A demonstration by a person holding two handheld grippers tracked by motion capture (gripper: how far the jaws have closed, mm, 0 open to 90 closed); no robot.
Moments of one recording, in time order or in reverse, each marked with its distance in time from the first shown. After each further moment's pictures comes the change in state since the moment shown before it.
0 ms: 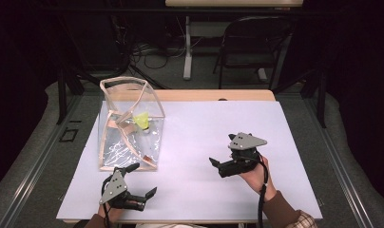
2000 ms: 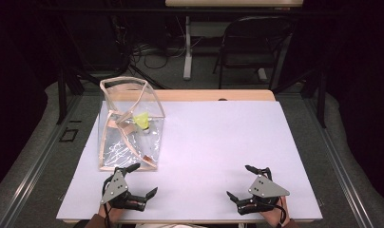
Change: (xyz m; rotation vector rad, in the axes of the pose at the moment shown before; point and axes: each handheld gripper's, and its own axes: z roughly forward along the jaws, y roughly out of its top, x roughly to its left) left arm -0.001 0.000 0.002 0.007 0.000 0.006; right arm 0.032 -0.102 -0.046 -0.088 -0.039 -0.100
